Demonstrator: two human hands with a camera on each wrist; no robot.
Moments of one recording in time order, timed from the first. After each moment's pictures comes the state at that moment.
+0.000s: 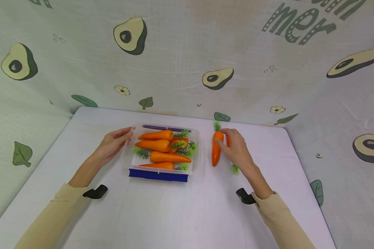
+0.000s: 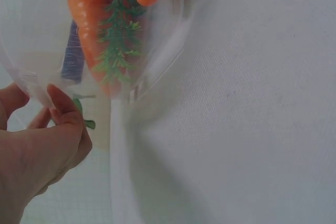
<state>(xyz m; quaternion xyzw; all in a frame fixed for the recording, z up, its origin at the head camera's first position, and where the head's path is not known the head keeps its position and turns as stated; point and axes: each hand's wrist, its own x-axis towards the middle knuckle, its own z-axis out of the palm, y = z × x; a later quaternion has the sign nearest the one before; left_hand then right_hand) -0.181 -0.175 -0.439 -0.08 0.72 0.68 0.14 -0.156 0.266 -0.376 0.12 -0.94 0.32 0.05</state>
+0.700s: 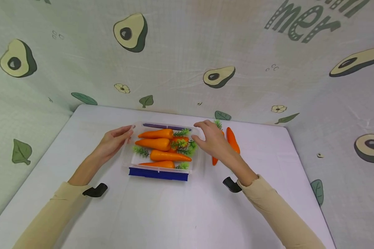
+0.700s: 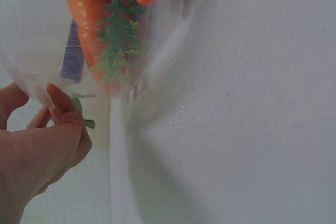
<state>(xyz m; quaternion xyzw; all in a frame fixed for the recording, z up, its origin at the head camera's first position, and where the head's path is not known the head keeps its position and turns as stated) -0.182 -0.176 -0.439 -0.06 0.72 0.68 0.13 -0.172 0.199 -0.352 0.24 -0.93 0.27 0.02</state>
